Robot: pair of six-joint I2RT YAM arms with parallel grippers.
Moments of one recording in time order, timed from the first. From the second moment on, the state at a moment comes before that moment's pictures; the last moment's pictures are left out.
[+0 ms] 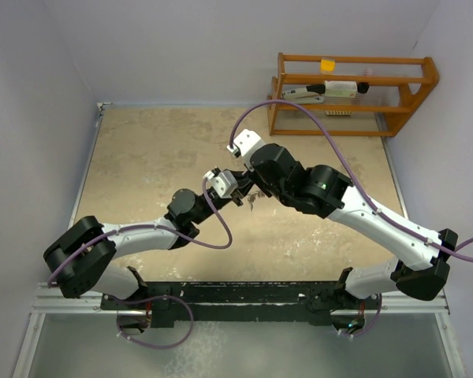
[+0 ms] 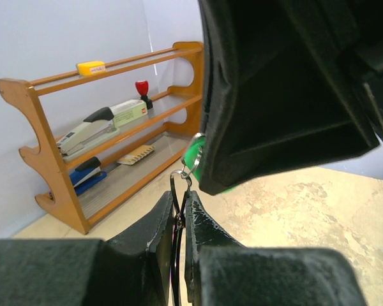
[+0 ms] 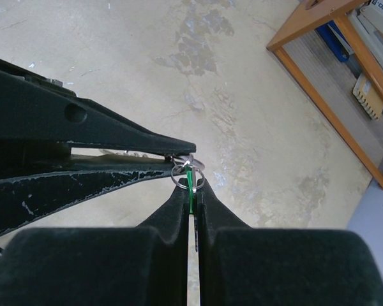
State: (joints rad) left arm -0.88 1.41 0.59 1.18 0.14 0.08; right arm 1.03 1.35 1.55 -0.90 0.54 -0.09
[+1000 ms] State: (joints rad) left arm -0.89 1.29 0.63 0.95 -0.05 0.17; right arm 1.03 1.35 1.48 -0.78 0.56 -0.08
